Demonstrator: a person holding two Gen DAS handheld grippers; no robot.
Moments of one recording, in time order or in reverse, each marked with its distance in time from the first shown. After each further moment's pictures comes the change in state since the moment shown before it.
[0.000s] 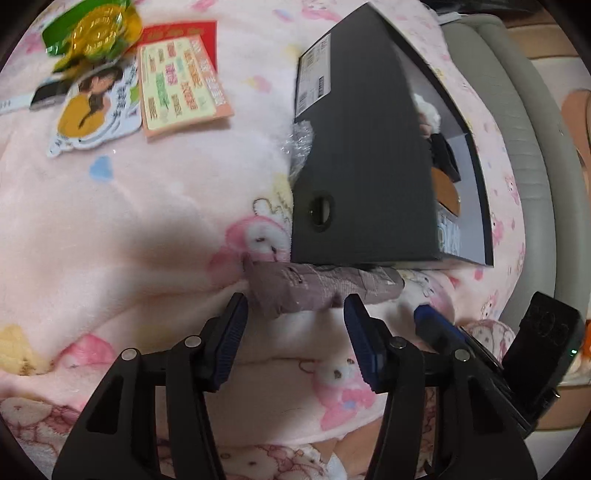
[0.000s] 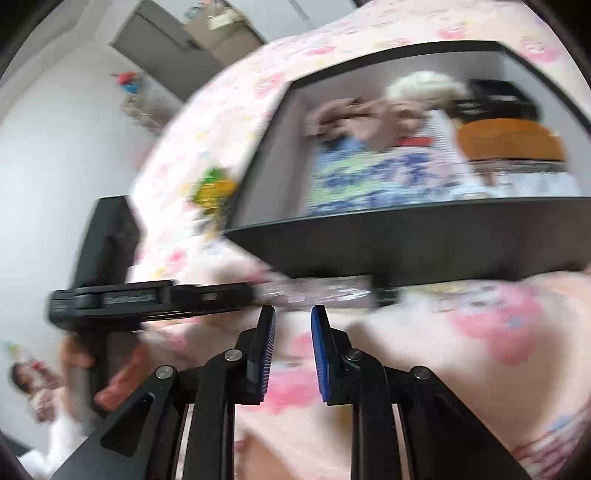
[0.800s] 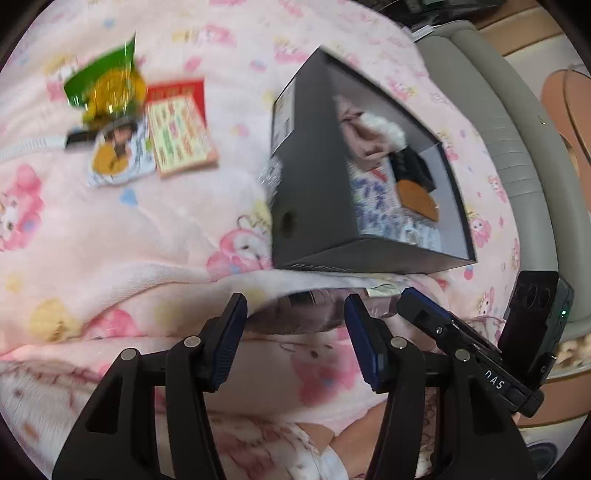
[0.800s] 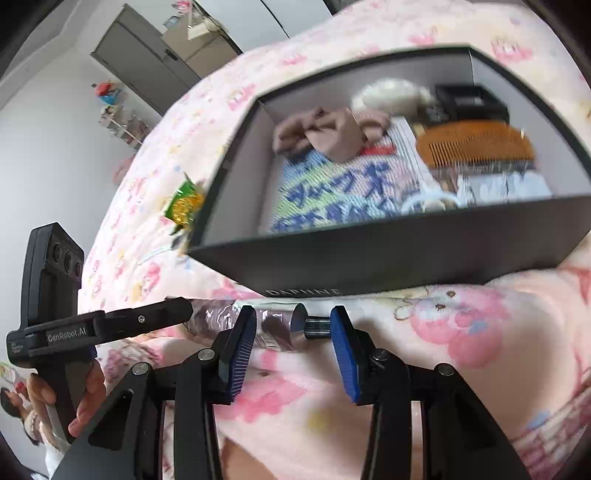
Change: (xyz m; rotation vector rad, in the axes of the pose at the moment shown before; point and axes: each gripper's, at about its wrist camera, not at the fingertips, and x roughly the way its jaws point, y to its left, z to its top) left arm -0.032 -0.029 -0.009 0.100 -0.174 0.048; right arm -0.043 0.001 -0.001 -0.022 -0.048 0.025
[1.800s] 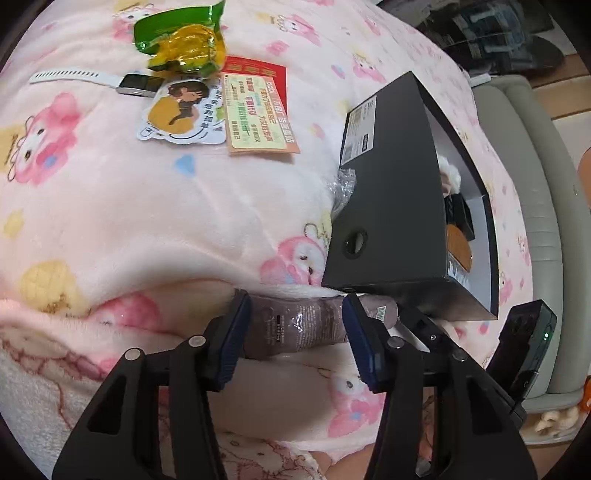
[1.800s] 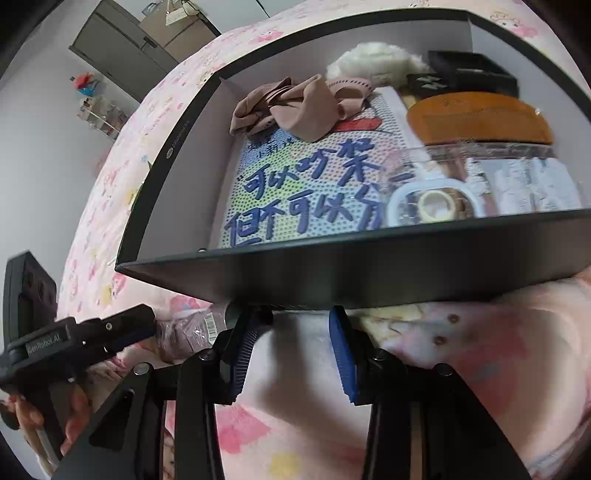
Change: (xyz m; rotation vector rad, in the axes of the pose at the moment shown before) left arm 0.015 0.064 -0.010 -0.245 -0.046 0.043; right arm 0.077 -0.029 0.023 0.068 0.109 -0.028
